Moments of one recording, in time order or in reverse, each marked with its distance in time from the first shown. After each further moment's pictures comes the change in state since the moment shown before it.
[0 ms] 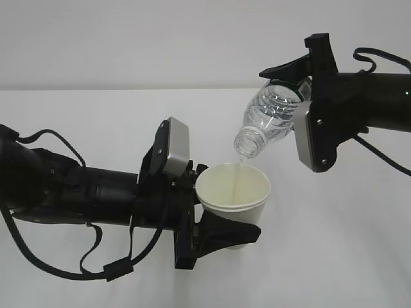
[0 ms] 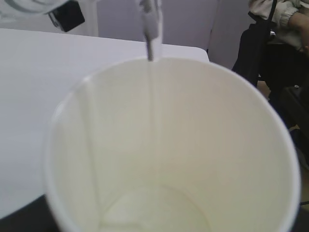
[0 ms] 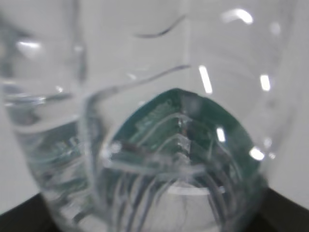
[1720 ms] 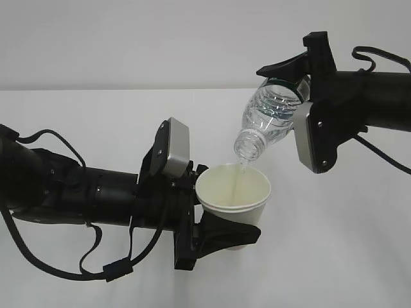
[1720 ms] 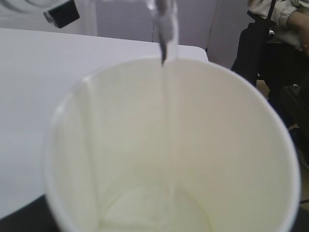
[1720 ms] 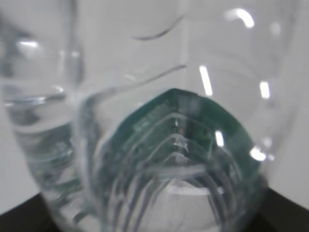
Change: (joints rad) left arm 0.000 0.000 0.000 0.004 0.000 0.000; right arm 0.000 0.000 0.000 0.000 -0.030 -0.042
